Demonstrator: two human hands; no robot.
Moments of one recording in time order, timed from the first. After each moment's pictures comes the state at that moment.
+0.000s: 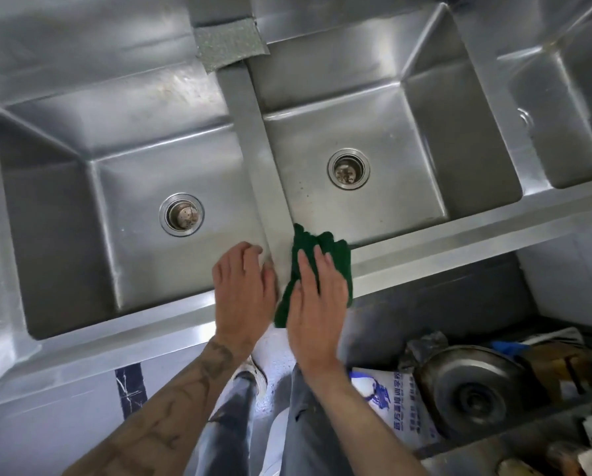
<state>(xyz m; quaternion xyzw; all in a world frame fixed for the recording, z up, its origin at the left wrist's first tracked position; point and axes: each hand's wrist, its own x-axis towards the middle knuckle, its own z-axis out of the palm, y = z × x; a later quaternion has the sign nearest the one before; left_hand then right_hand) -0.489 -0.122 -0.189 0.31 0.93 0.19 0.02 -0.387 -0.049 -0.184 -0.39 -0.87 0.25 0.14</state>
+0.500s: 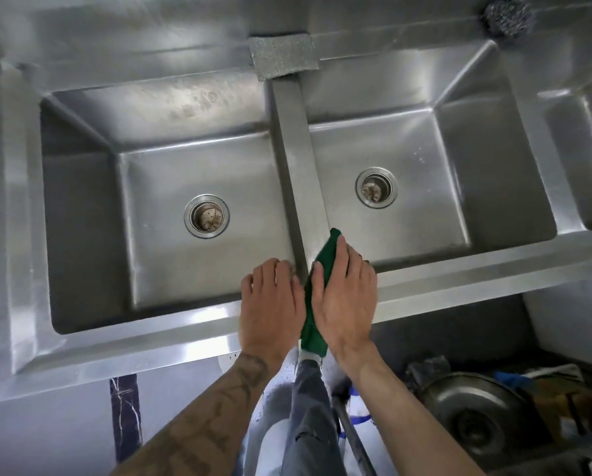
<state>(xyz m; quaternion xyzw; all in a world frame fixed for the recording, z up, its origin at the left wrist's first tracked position) -0.493 -0.136 -0.192 0.29 0.95 0.10 0.06 -0.439 -0.026 -0.180 -0.38 -0.92 0.12 0.05</state>
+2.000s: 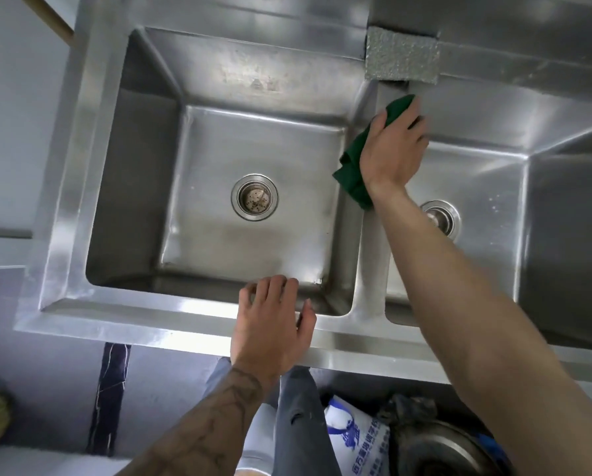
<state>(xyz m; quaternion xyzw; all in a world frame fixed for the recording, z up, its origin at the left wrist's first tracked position) -0.512 -0.175 -0.185 0.21 0.97 0.09 0.12 -0.713 0.076 -0.207 -0.43 -0.89 0.14 0.10</state>
